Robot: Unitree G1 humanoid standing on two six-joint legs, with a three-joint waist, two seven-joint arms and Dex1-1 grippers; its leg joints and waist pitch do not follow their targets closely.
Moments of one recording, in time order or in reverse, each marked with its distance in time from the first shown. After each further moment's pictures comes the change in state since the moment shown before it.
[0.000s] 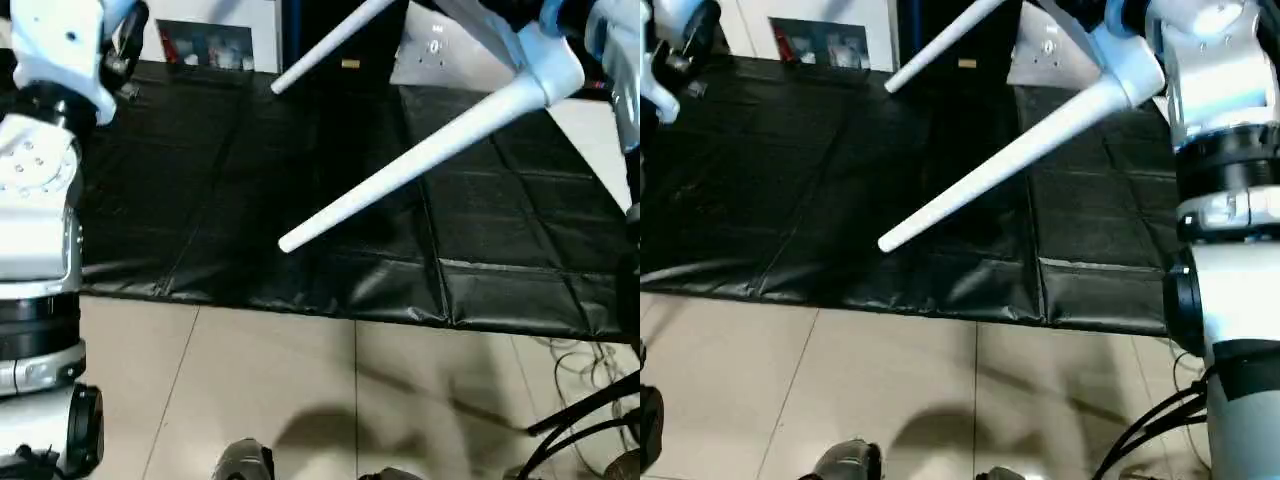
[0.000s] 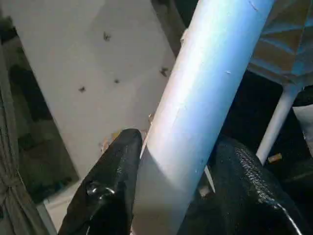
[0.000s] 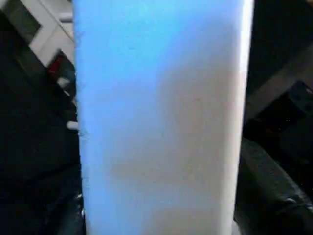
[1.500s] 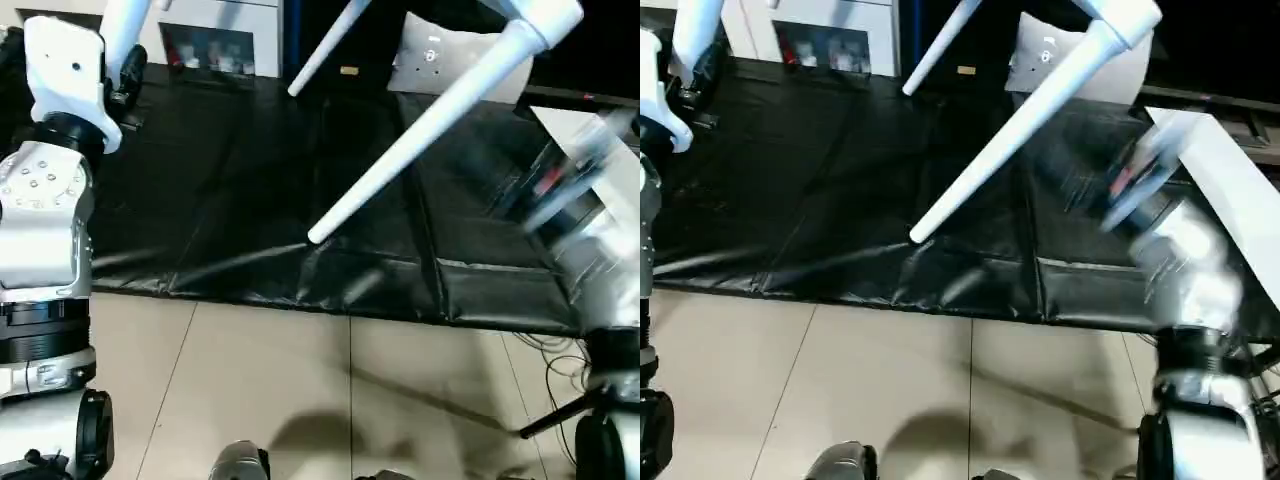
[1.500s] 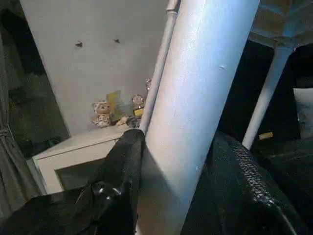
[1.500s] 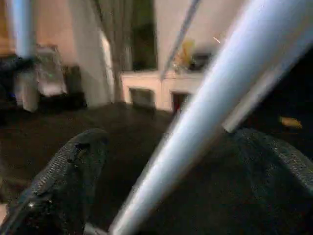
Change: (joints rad) left arm 0.015 -0.023 0.017 0.129 -0.020 -0.006 0.006; right arm 0.727 0.157 -0.325 -0.254 0.578 0.034 0.285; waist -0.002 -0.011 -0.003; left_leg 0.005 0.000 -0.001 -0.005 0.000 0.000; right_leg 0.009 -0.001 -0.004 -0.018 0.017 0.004
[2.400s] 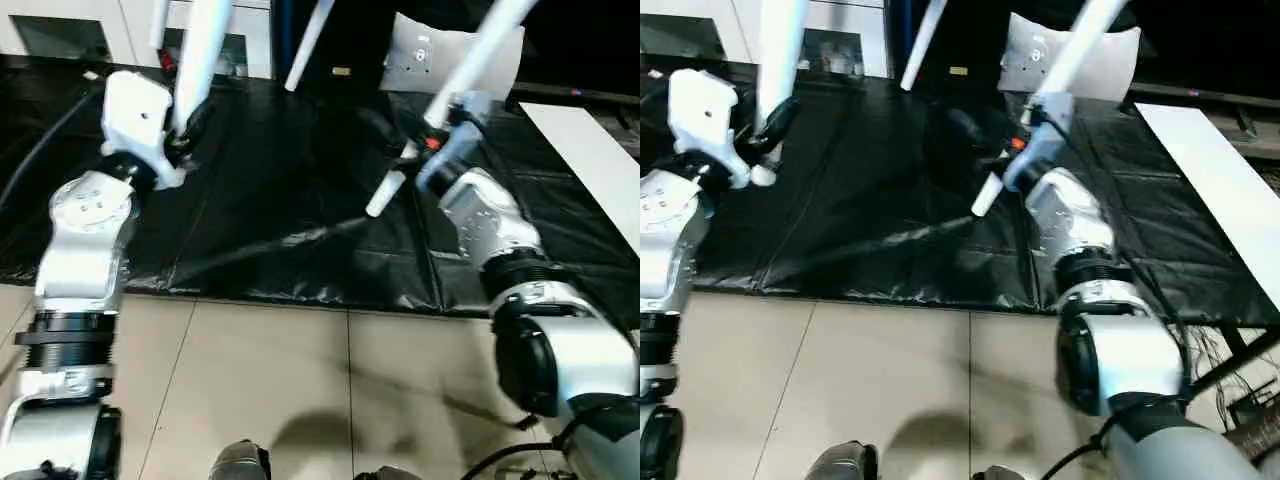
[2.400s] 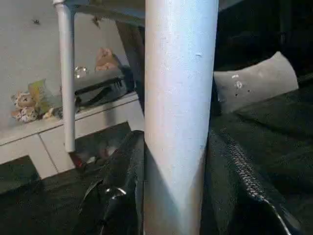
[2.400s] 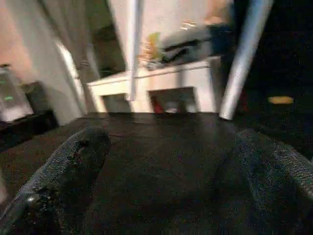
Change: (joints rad) left arm 0.060 -0.023 -0.086 0.111 -0.058 -0.095 -0.134; right arm -0.434 0.224 -0.017 0.614 -0.111 -0.195 -0.249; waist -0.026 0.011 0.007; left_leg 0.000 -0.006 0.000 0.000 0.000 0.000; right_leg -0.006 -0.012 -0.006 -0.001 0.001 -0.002
